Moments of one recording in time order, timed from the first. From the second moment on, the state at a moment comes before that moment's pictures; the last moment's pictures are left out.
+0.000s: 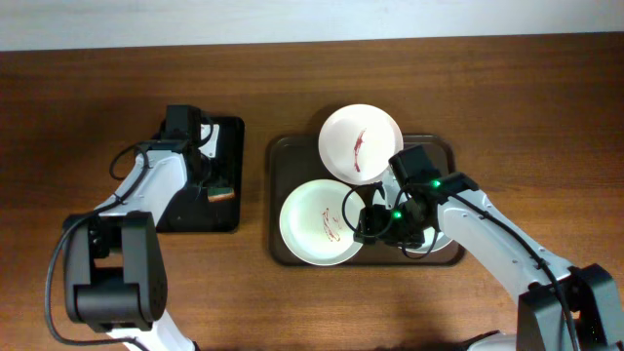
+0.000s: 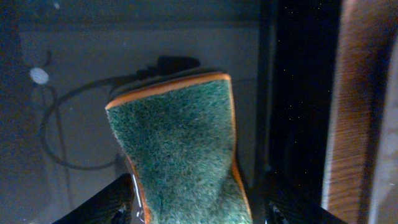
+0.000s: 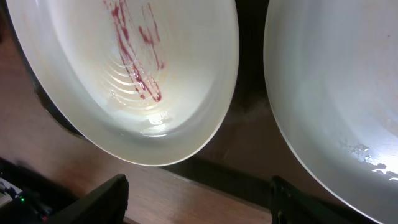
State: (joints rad) left arm -0.02 1.89 1.20 -0.58 0.12 -0.02; right arm 0.33 1.56 0.93 -0.81 -0.43 0.35
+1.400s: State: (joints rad) left arm -0.02 1.87 1.23 -0.72 0.12 -0.02; right arm 0.35 1.70 0.93 -0.71 -0.37 0.45
